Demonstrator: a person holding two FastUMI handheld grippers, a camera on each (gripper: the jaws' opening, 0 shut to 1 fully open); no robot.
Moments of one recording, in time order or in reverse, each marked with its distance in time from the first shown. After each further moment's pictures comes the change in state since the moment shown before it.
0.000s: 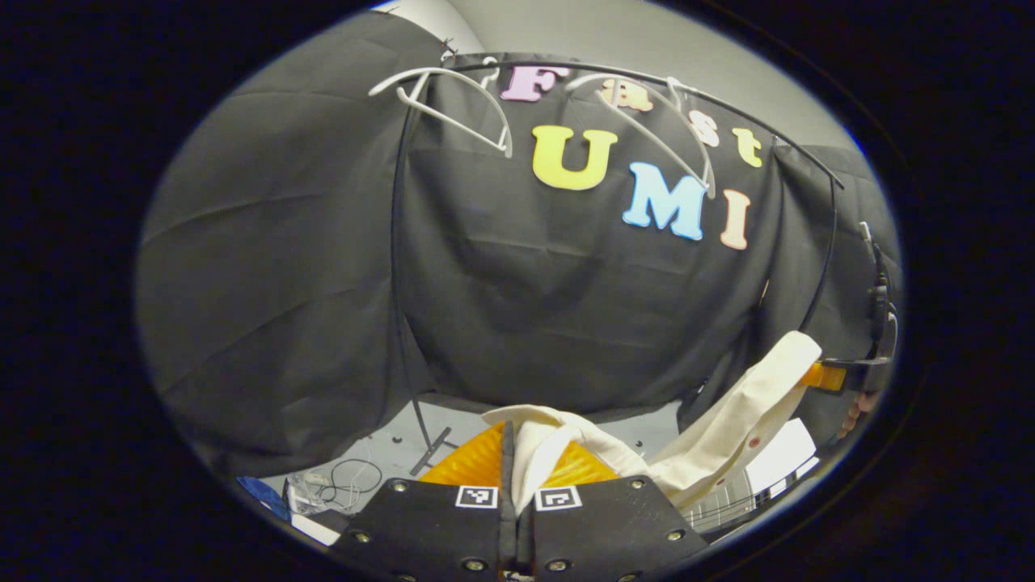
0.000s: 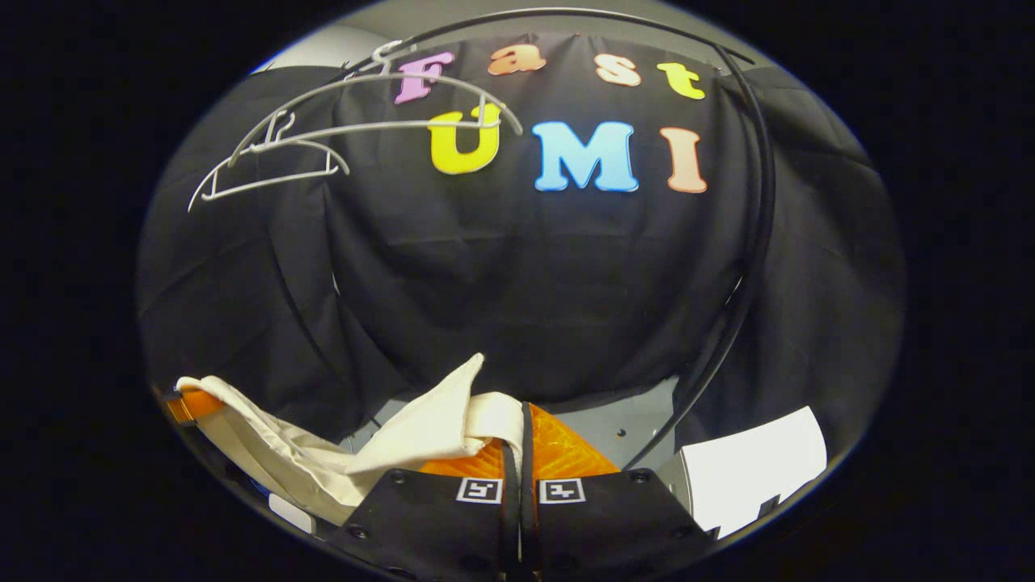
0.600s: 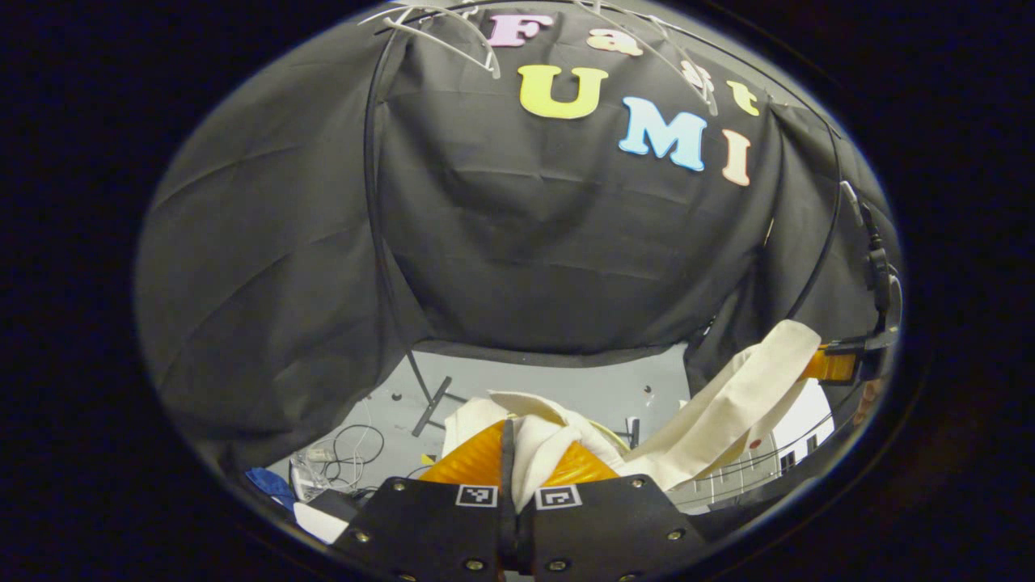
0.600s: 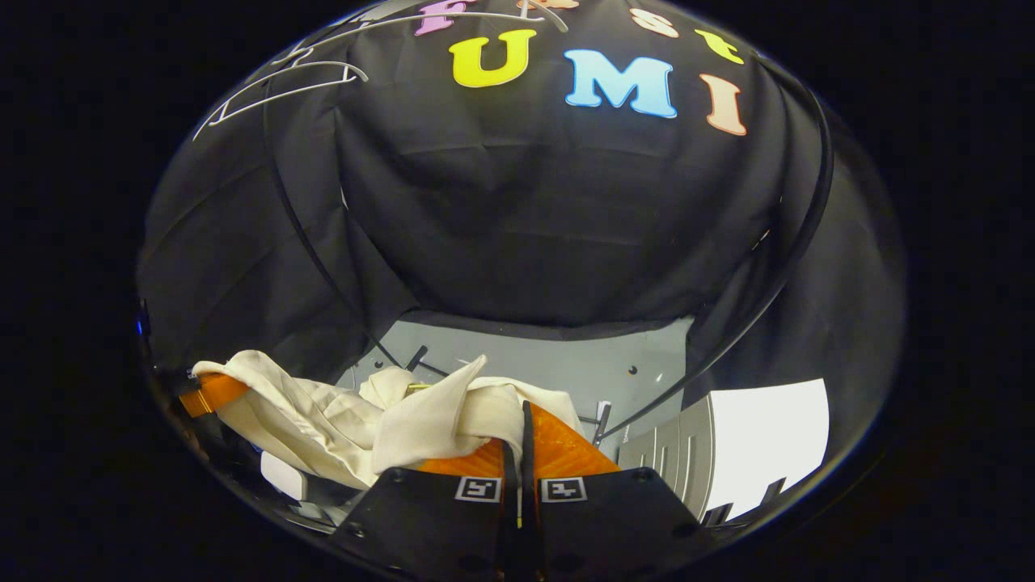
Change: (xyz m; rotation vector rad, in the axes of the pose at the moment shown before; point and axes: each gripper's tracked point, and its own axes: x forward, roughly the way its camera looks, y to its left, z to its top) left arm 0.052 0.009 -0.096 0.057 0.202 -0.008; right arm 0.033 0.021 -0.086 -0.024 0.271 0.044
